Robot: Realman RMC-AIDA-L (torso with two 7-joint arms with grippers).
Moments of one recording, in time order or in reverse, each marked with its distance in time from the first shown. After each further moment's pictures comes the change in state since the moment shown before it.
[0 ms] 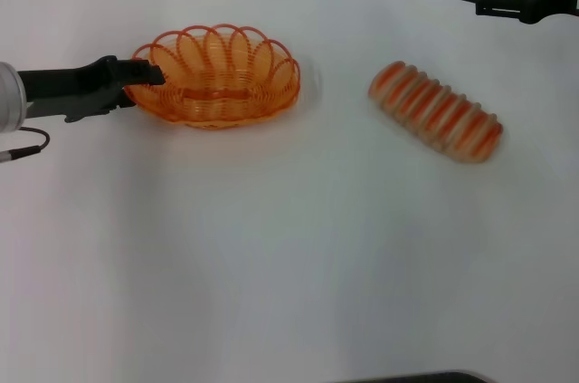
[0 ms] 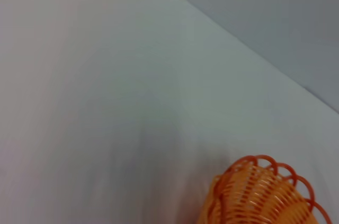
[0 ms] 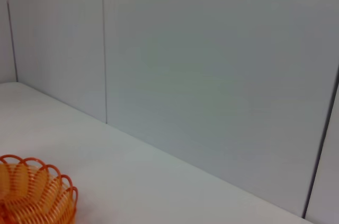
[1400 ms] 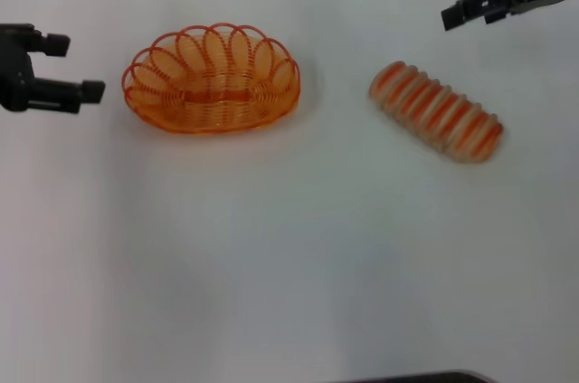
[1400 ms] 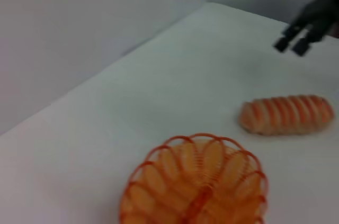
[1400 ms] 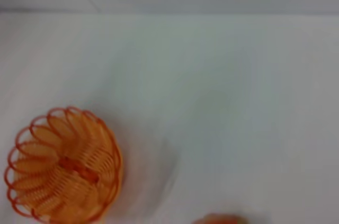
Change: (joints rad) left arm -0.043 0.117 -0.220 0.237 0.052 0.551 0.947; right arm 0.308 -0.156 -0.127 -0.005 -0.548 -0.257 1.081
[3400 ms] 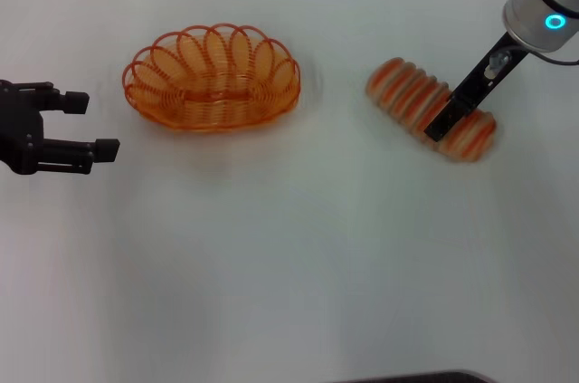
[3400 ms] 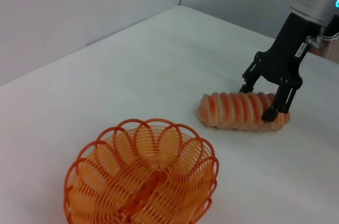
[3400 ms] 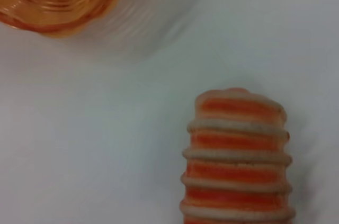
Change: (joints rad) left arm 0.070 -0.049 -0.058 -0.009 -0.004 0.093 0.057; right arm 0.089 0.152 -0.409 0.023 -0.326 0.104 0.006
